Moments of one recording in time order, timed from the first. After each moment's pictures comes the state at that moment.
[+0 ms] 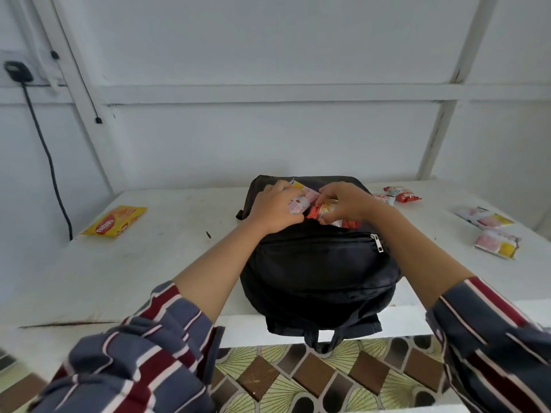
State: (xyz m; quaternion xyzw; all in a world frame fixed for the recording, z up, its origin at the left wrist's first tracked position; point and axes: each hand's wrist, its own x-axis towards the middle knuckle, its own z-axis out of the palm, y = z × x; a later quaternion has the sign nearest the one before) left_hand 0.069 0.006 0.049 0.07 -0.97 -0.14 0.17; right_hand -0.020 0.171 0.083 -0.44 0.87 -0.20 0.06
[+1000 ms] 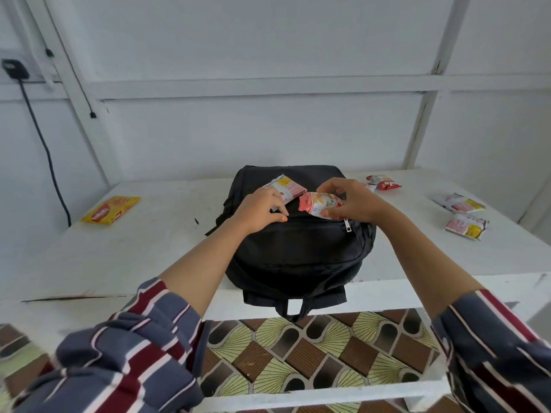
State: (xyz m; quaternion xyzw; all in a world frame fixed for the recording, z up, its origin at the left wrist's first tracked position) left_hand 0.091 0.037 0.036 0.03 -0.98 -0.16 0.15; right_hand -0.011 0.247 0.069 -0.46 0.82 -0.34 0.05
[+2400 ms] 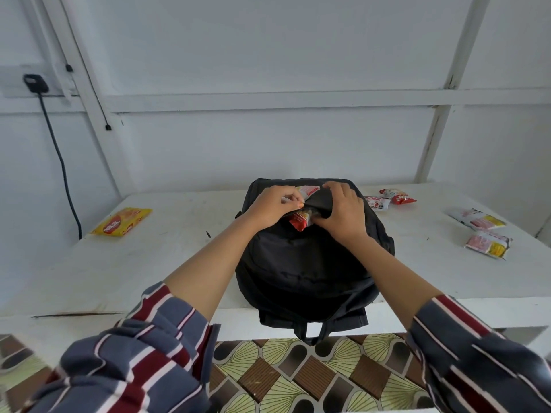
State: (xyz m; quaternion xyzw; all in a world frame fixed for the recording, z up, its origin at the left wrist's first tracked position) left_hand 0.079 0.019 0.060 0.01 -0.91 -0.36 0.19; right_hand -0.006 0.179 0.033 -0.35 0.86 -0.29 -0.22
